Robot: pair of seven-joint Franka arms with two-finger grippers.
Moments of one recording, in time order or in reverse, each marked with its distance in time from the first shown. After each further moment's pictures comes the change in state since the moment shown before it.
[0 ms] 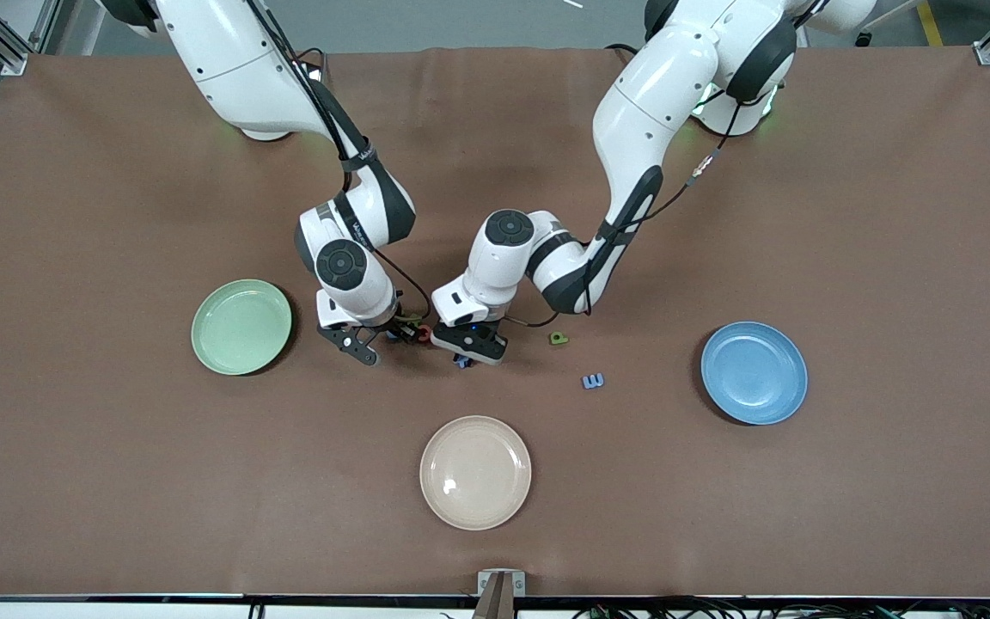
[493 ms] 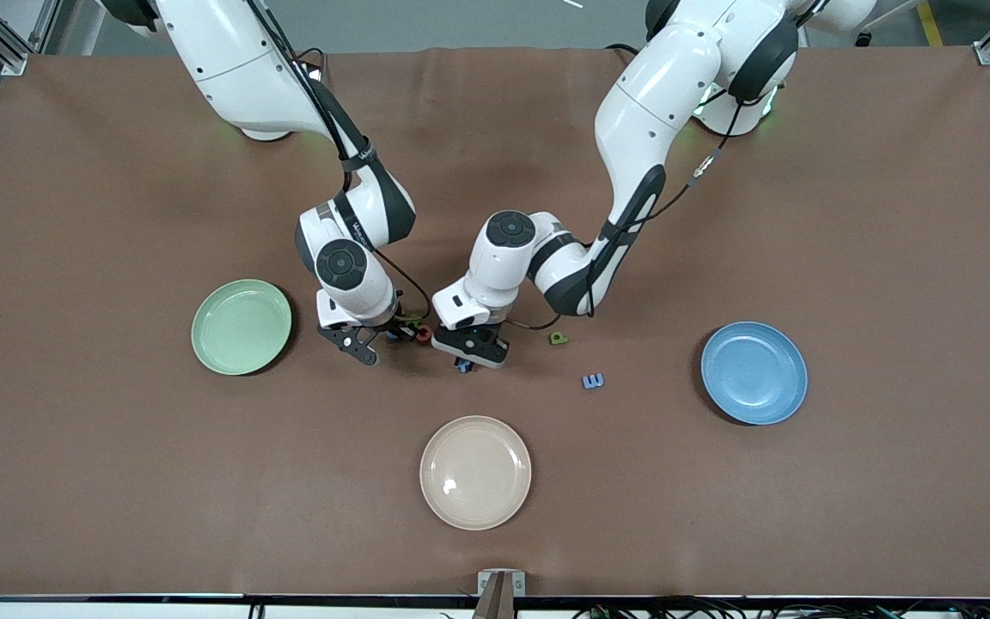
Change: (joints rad) left arm 0.008 -0.023 0.010 0.021 0.000 -0.069 0.000; right arm 0.000 -0.001 0.000 0.001 0.000 0.000 0.001
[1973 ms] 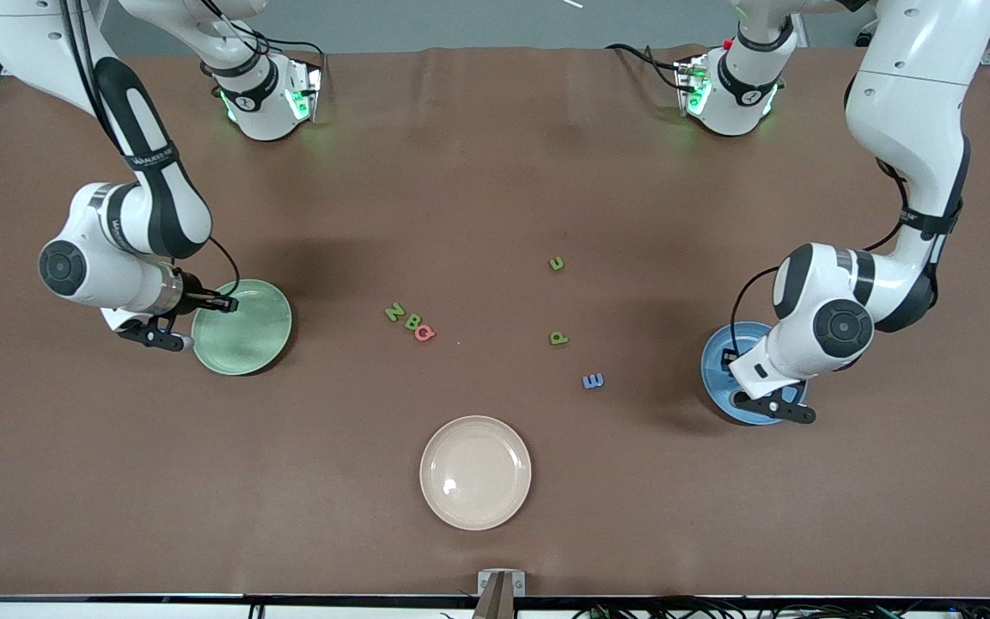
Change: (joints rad) left arm 0.687 -0.385 -0.042 -0.468 -0.099 -0.378 0.685; right arm -0.541 -0.303 -0.024 -0.338 0.043 -0.138 -0.927
